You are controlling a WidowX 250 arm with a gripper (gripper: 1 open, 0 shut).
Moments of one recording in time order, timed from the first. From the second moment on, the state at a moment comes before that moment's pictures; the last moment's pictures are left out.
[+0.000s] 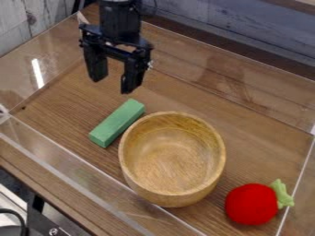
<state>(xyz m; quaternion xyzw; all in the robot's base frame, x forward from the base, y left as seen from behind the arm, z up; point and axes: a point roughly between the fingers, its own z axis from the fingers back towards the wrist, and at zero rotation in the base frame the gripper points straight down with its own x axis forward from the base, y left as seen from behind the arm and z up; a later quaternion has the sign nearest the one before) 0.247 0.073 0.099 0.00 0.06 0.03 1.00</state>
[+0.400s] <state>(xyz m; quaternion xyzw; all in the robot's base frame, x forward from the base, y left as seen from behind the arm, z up) 0.243 0.066 0.090 -0.01 0.07 0.01 1.00</state>
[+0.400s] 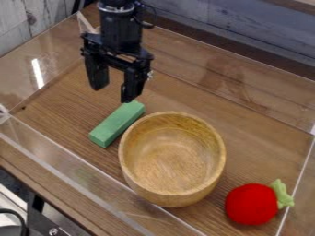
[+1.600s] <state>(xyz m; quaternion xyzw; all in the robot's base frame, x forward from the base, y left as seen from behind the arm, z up) 0.226 0.098 0.065 -0.01 0.01 -0.03 1.00</state>
